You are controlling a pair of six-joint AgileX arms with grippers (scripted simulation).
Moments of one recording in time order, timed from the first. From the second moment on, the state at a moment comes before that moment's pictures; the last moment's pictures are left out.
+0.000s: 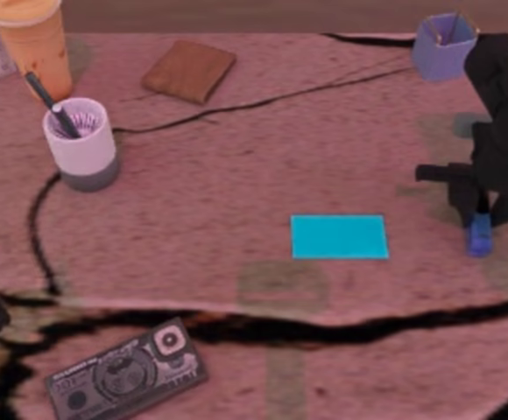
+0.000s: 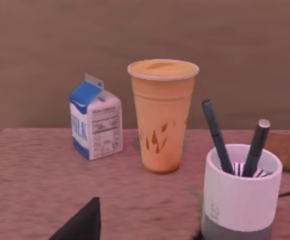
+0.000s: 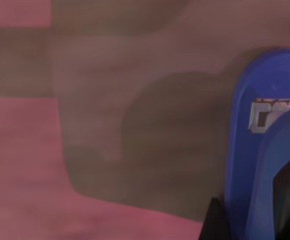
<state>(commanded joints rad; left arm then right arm) 0.00 0.00 0.00 0.00 0.00 0.00 0.17 2.19 1.53 -0.91 0.00 0.32</state>
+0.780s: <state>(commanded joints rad) 0.00 0.00 0.00 0.00 0.00 0.00 0.17 2.10 1.78 -1.25 0.00 0.32</state>
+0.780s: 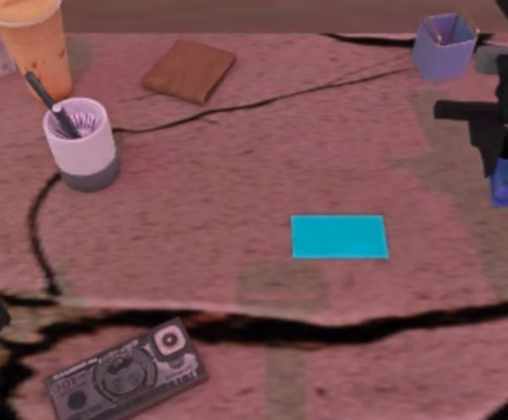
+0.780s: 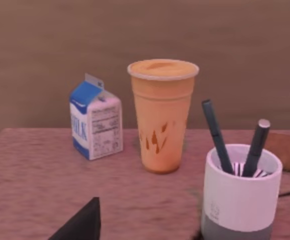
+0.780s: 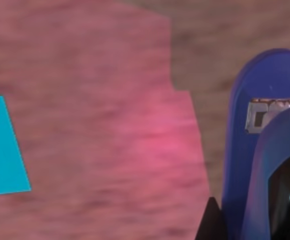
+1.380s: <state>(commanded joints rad) 0.00 0.00 0.00 0.00 0.00 0.00 0.21 2.13 1.83 -1.28 0.00 0.48</state>
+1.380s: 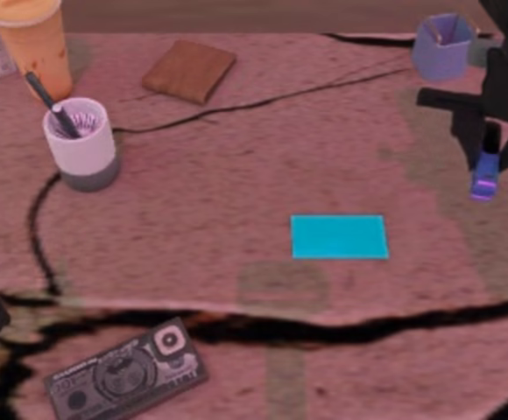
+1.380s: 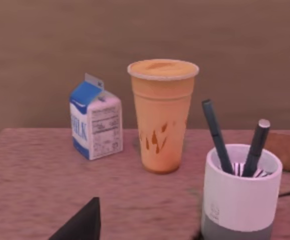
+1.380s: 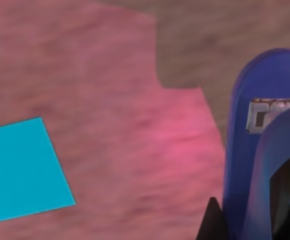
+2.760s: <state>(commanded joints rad) 0.00 0.00 0.00 0.00 0.00 0.00 0.55 2.28 2.10 -1.37 0.02 2.13</state>
